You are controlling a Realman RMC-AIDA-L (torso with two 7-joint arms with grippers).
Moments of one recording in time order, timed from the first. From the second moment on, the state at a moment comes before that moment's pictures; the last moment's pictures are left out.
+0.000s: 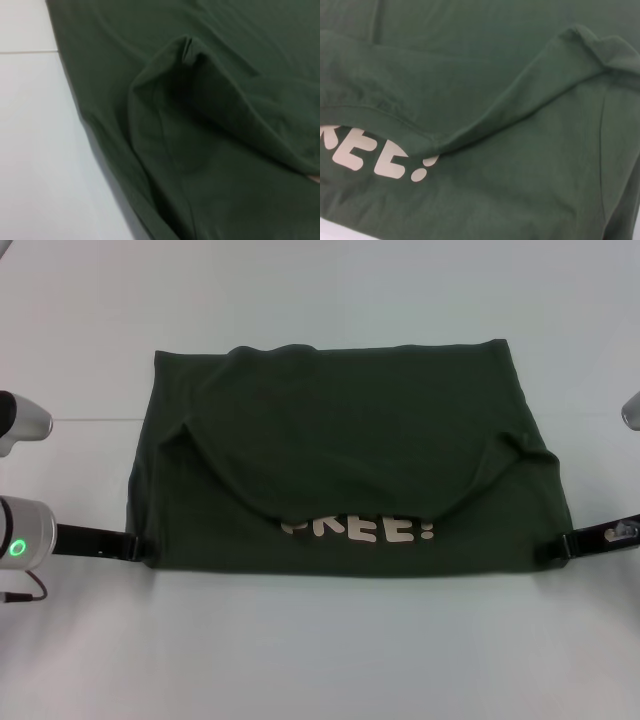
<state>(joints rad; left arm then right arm) -0.67 -2.12 0.72 0.83 2.60 1.10 -2.27 0.73 2.03 -0.76 -0.71 -2.66 -1.11 2.38</state>
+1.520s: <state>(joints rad) -0.87 -1.99 0.71 0.80 2.45 1.02 -2.28 0.85 1.96 -0.73 -0.92 -2.48 -1.08 2.42</state>
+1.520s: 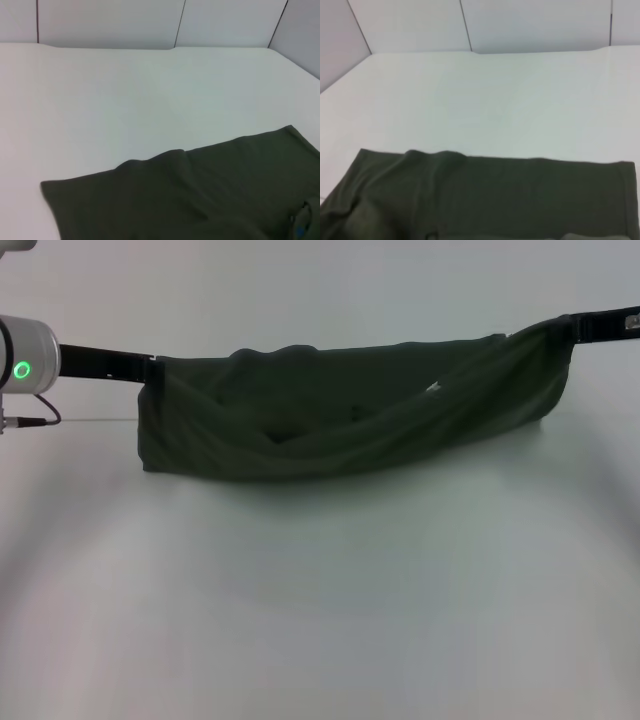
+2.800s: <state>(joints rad) -0.56 -2.06 0.52 0.89 2.41 1.54 -2.08 0.47 2.05 -0.70 -0.96 -2.47 -1.52 2.27</state>
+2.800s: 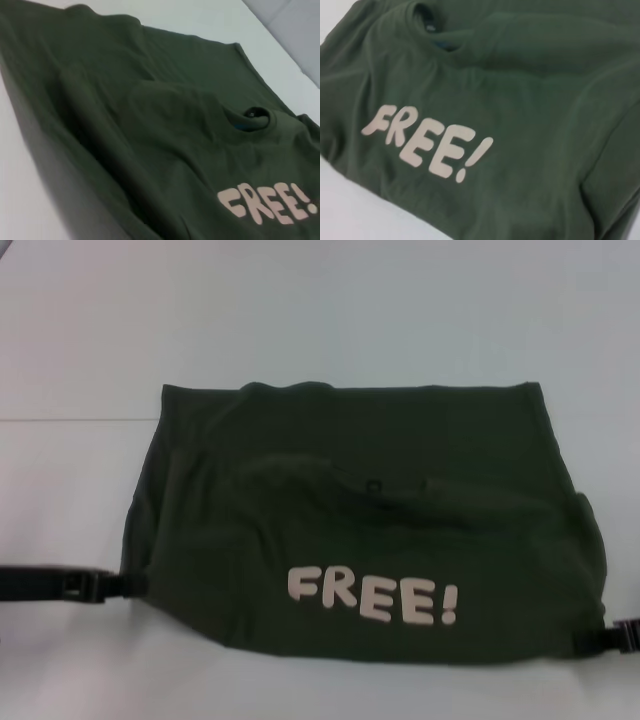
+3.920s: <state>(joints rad) -0.61 -2.01 0.35 0.75 2.30 1.59 -2.02 0.50 1.98 -0.37 -0.84 -2.17 -1.61 2.11</state>
